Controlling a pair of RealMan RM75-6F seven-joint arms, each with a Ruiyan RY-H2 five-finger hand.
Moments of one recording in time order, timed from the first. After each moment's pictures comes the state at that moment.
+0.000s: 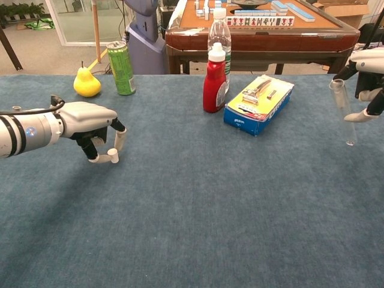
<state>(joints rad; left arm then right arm) -0.90 -1.54 -0.05 -1.37 0.88 0.85 0.51 0.69 -1.16 0.10 -1.76 -0.88 0.99 -0.47</state>
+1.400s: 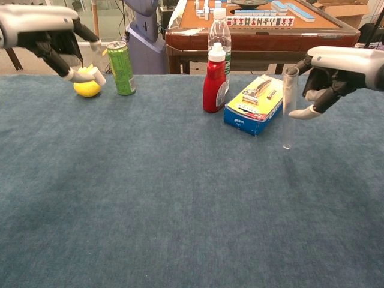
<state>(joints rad) -0.82 -1.16 -0.23 -1.79 0.96 0.97 0.30 0.69 -1.30 0.18 -1.70 -1.05 0.94 -0.14</state>
